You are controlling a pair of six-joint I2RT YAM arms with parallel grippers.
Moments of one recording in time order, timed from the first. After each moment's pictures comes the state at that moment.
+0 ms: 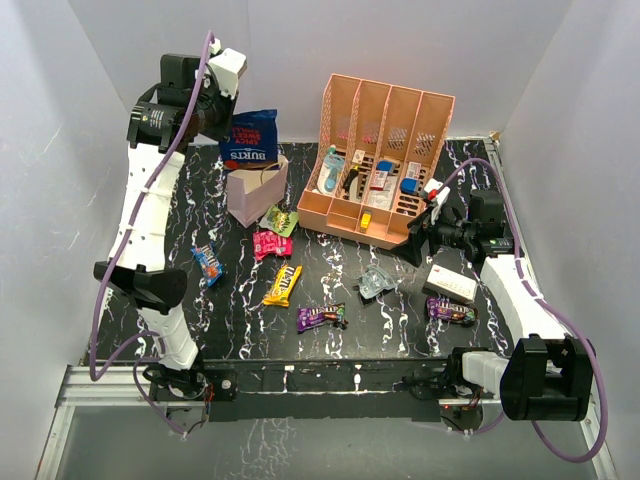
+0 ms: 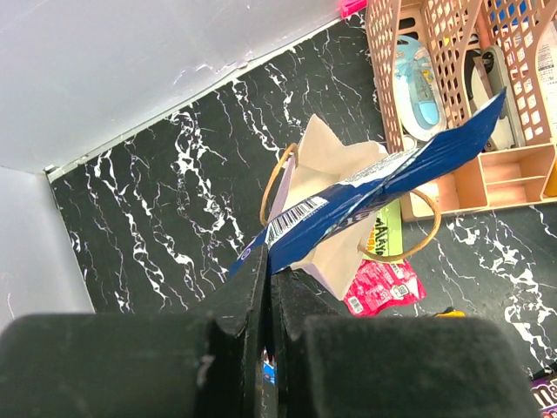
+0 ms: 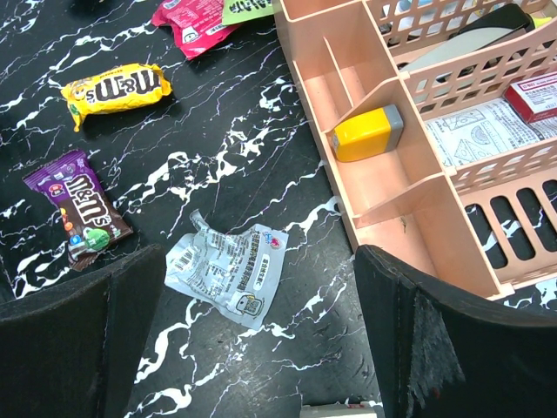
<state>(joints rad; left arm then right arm) -0.25 1.85 2.41 -1.14 0.06 0.26 -0.04 1.14 0.79 -0.29 -0.95 -0.44</state>
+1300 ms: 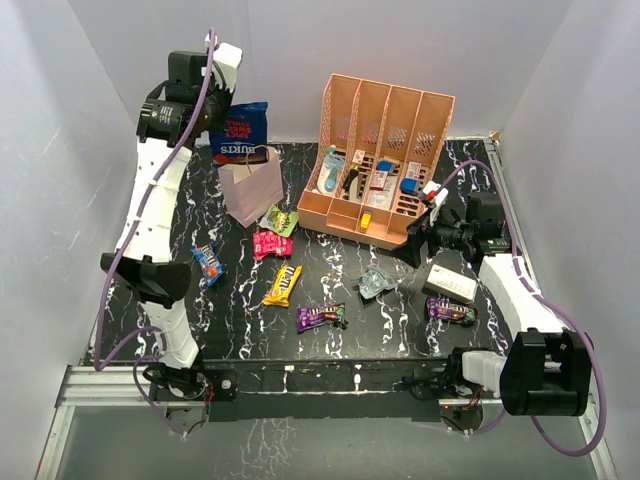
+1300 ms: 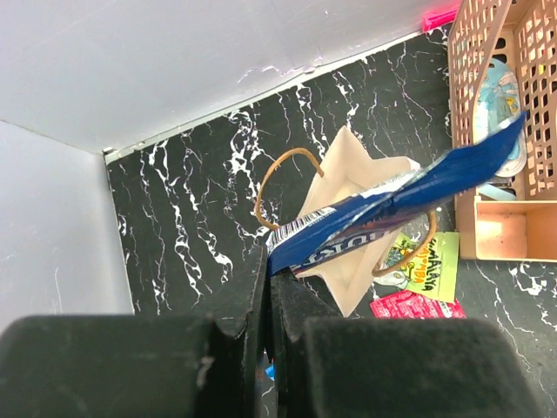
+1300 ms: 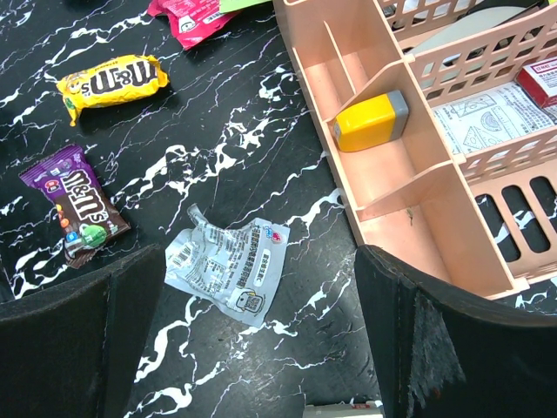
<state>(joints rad) -0.25 1.89 2.42 -1.06 -0.12 0.25 -0.04 1.17 0.77 -0.27 -0.94 -0.44</state>
